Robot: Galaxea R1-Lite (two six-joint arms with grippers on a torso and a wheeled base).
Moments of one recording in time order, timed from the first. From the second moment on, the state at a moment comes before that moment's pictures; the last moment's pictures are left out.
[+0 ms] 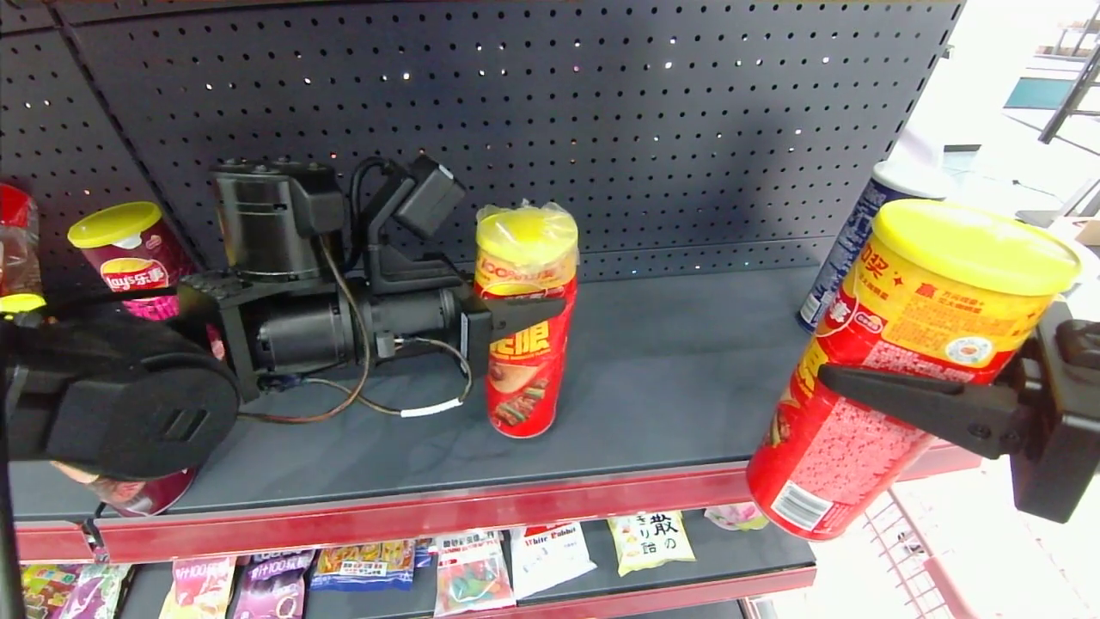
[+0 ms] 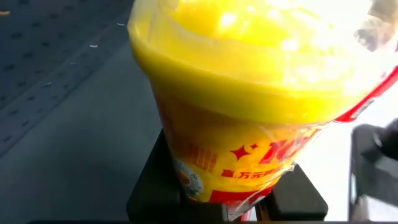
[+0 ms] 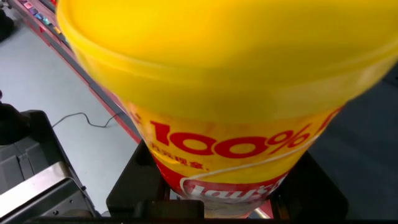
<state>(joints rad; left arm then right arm) -0.53 1.73 -0.94 -0.65 -0.54 0.04 0.56 1.14 -0.73 -0.22 0.30 -0.09</state>
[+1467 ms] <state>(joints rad) -0.59 1.72 -0.69 -0.95 -0.36 -0.10 0.56 1.14 -0.73 -0.22 0.30 -0.09</state>
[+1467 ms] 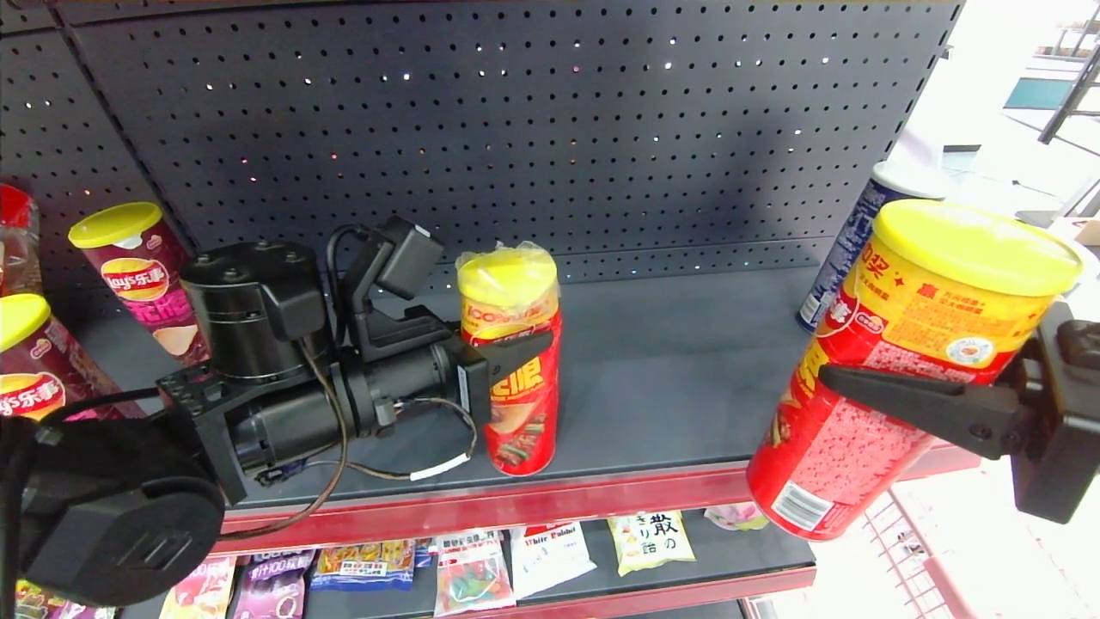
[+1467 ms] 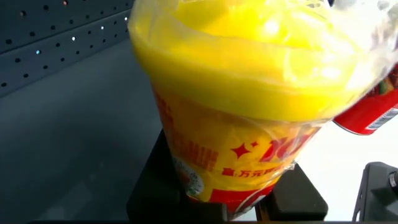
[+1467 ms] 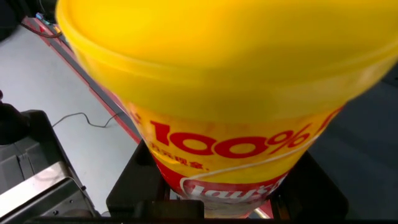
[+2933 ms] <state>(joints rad) -0.61 1.68 -0.62 -0.96 -0.35 -0.10 0.56 1.14 -0.73 -0.22 0.30 -0.09</state>
